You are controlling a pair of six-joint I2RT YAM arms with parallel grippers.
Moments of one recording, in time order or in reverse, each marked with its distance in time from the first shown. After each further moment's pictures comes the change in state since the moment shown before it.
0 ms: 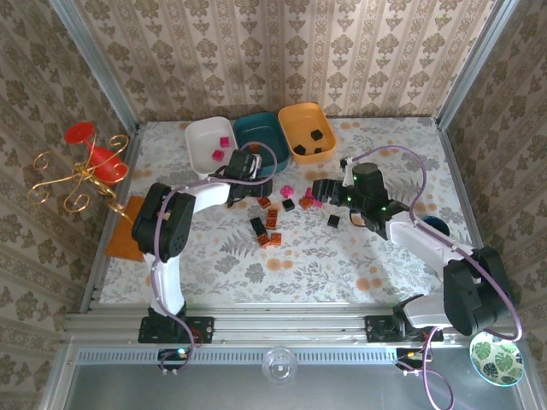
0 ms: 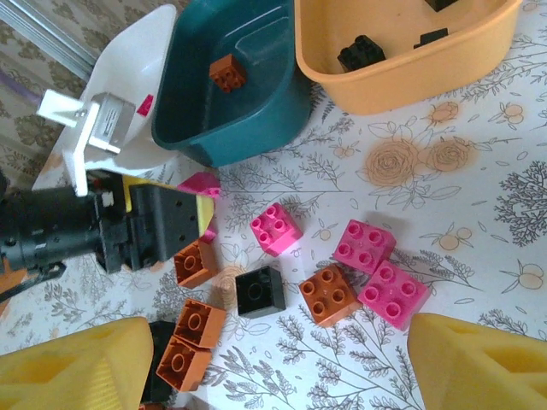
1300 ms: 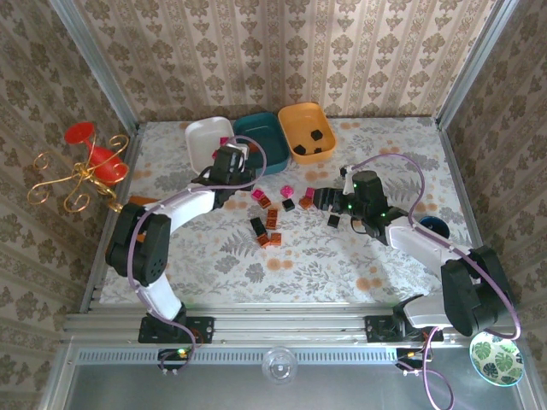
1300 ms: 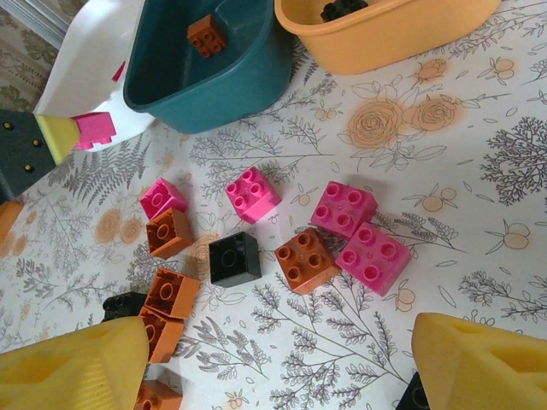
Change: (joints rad) left arm 0.009 -0.274 -0.156 0.051 -0.116 0.035; right arm 0.000 -0.003 -0.069 0.029 0.000 -0.019
